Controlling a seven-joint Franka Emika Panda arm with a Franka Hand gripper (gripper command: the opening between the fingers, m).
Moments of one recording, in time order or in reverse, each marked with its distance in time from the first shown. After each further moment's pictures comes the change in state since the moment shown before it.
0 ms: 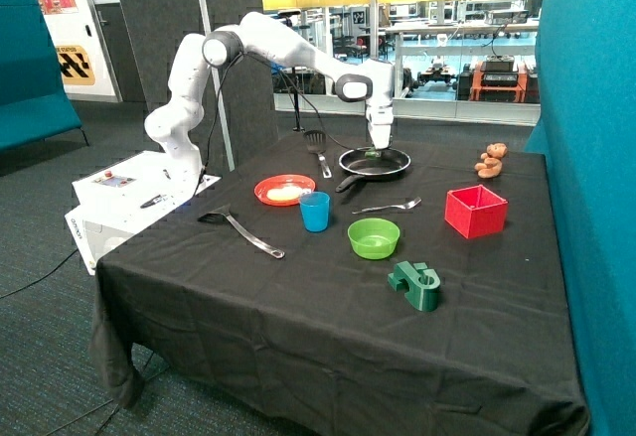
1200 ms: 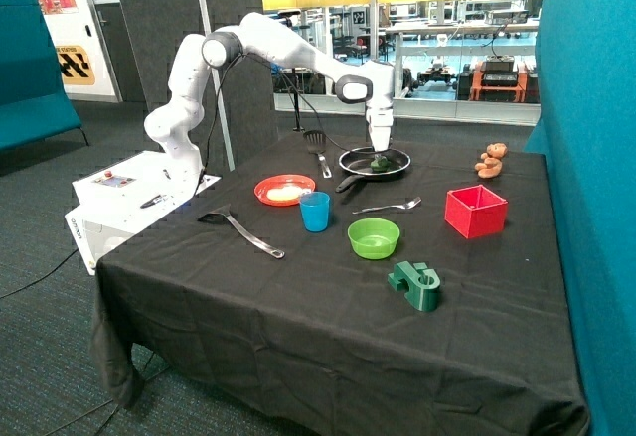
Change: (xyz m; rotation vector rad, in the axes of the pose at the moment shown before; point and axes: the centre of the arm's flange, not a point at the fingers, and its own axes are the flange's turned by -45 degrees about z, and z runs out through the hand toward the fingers) arm -0.002 0.013 0.002 0.002 -0.011 0.017
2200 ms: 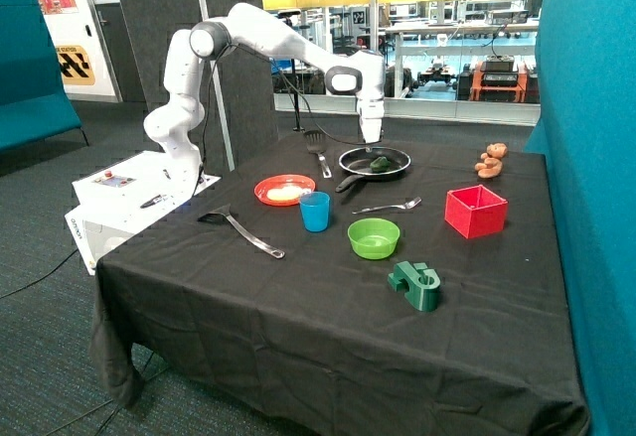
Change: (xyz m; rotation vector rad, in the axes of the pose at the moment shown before) arm -0.033 0.007 -0.030 0.000 0.006 -0.024
